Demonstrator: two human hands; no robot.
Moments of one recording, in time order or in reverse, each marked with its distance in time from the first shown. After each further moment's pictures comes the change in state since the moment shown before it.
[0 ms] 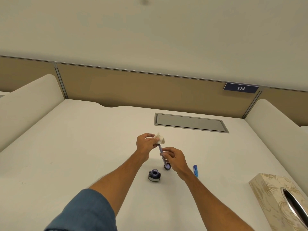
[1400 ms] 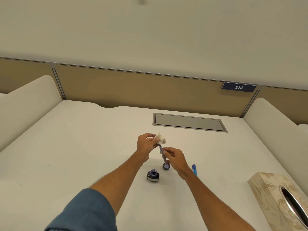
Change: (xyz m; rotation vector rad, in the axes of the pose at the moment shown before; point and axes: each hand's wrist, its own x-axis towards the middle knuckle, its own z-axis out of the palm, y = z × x) left_hand 0.003 -0.004 0.006 -0.048 -0.075 0.013; right_hand 0.000 -0.002 -0.007 0.004 -0.017 0.030
